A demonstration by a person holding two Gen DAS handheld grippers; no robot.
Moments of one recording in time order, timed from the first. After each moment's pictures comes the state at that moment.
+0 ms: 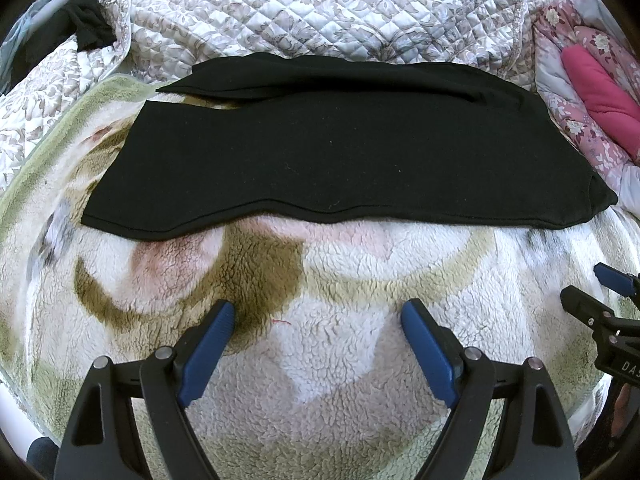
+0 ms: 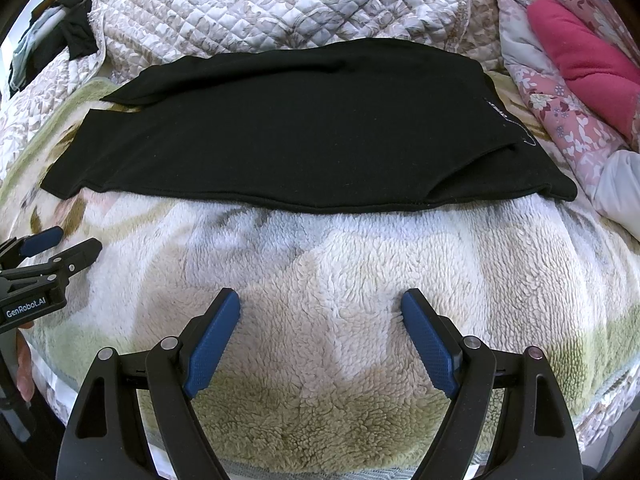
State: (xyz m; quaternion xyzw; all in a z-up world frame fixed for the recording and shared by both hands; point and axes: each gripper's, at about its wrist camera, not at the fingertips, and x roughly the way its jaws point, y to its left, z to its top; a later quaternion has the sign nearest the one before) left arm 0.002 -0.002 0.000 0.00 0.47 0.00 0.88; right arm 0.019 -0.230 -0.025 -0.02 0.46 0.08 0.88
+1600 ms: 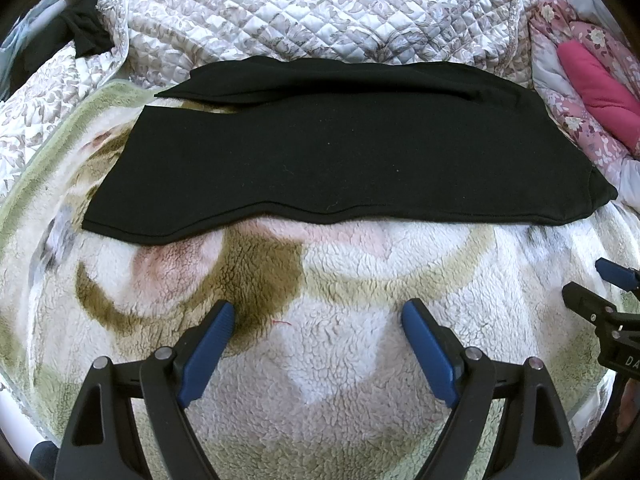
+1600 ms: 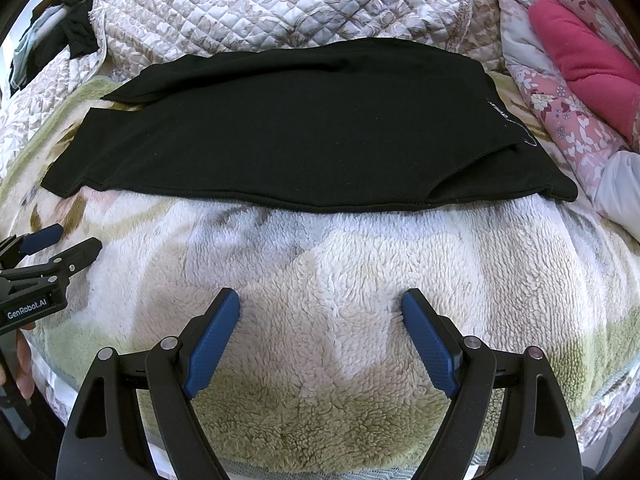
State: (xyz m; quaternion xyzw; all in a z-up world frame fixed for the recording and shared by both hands) left arm 0.002 -0.001 0.001 0.01 0.47 0.00 0.88; right arm 0.021 -0.230 -0.025 -0.02 0.46 0.08 0.88
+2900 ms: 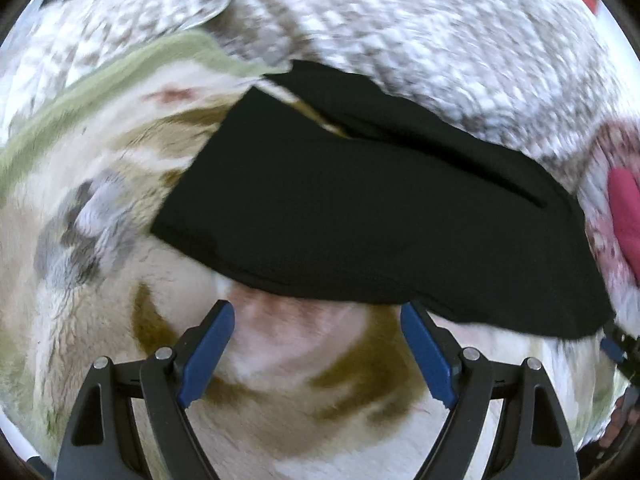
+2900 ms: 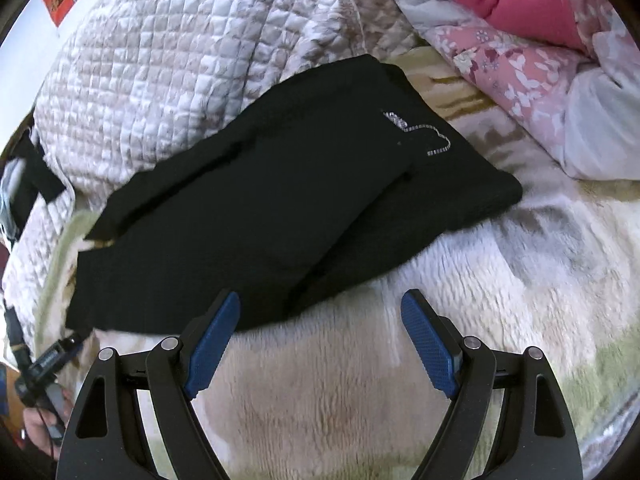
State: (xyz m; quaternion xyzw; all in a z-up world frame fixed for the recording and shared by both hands) left arm 0.034 0.104 0.000 -0.15 0.44 0.06 0.88; right arm 0.070 -0.330 -0.005 0.17 0.43 0.06 0.89
